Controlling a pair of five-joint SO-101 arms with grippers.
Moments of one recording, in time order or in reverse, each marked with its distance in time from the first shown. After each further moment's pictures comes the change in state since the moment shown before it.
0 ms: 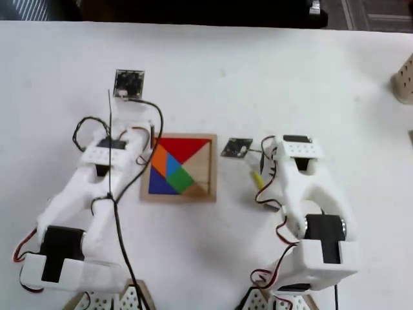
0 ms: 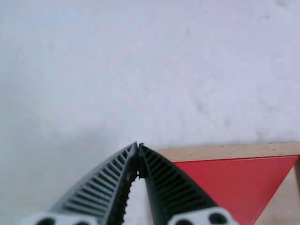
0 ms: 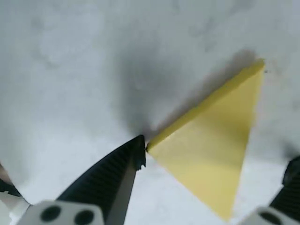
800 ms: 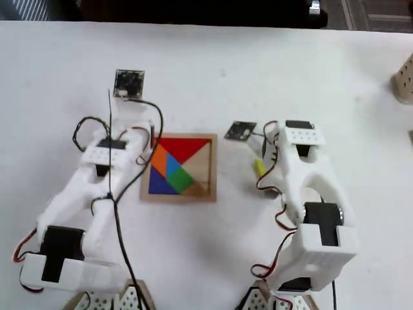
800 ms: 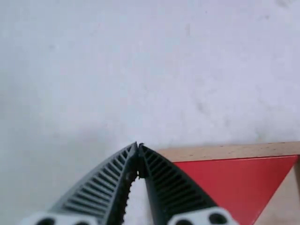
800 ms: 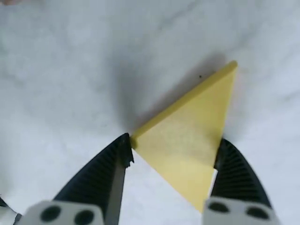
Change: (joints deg) left arm 0.0 0.0 0.0 0.0 0.0; right arm 0.7 6.7 -9.2 3.3 -3.6
